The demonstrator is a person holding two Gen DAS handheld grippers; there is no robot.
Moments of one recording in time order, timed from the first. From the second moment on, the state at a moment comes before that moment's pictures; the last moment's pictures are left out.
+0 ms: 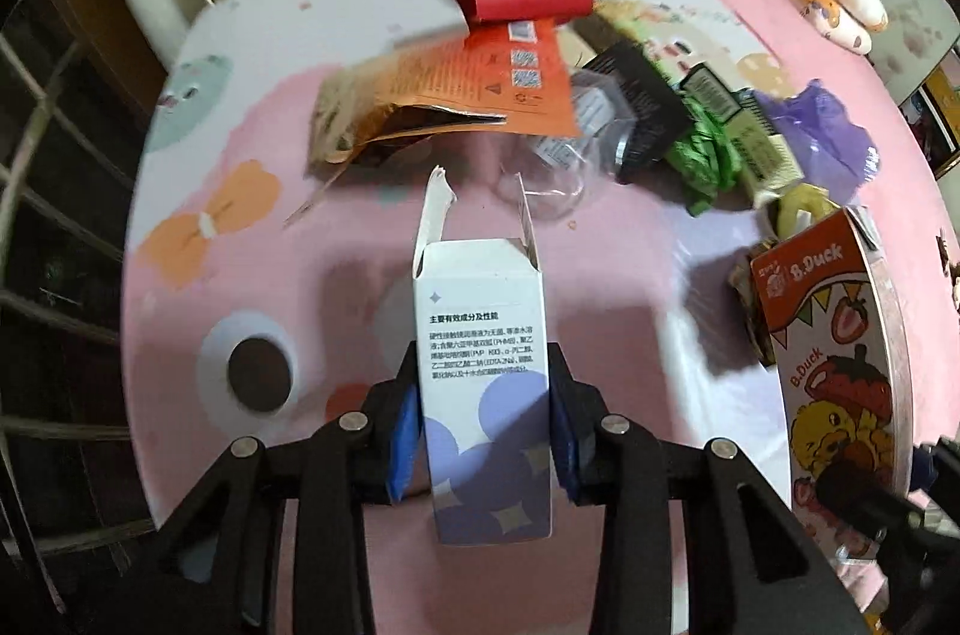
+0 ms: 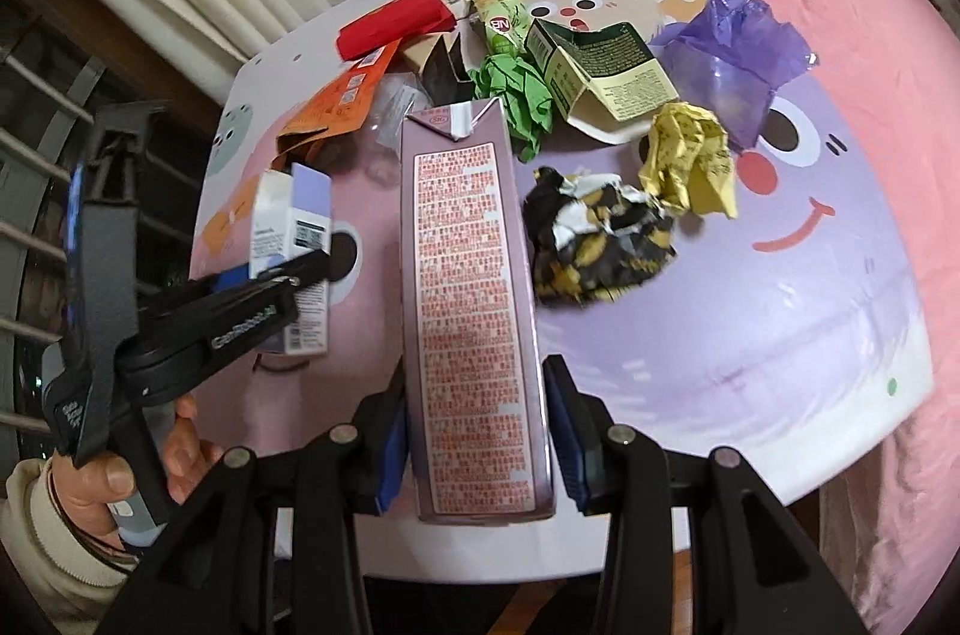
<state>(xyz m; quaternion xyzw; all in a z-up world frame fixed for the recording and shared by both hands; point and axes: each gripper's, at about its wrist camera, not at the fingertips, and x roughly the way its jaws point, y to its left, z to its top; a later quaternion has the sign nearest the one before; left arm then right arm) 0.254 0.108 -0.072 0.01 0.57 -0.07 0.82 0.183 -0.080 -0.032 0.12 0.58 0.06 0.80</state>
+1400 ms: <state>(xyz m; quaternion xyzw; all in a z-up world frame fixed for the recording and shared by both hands) -0.066 -0.047 -0.230 0.01 0.62 -0.07 0.78 -0.060 -0.200 -0.307 0.11 0.73 0.14 0.67</state>
